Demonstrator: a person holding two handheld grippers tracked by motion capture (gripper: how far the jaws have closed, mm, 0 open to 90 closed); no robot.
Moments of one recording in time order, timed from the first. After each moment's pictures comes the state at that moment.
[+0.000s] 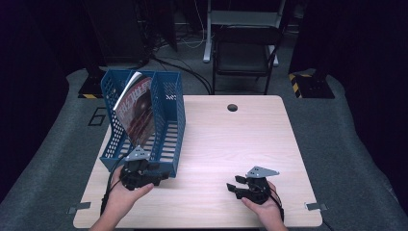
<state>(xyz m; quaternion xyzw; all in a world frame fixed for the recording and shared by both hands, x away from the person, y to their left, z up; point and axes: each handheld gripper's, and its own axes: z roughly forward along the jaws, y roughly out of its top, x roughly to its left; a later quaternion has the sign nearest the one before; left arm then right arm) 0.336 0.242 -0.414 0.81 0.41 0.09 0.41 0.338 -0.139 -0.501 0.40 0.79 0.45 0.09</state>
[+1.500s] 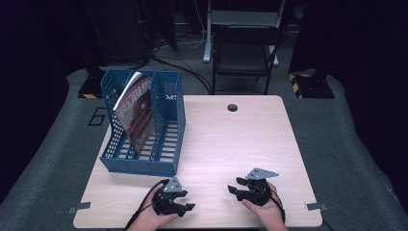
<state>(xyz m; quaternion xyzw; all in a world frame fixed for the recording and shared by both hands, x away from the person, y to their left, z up) 0.317 0.176 -0.508 0.88 0.29 0.04 0.37 0.336 -0.142 -0.505 0.40 0.80 0.44 0.10</state>
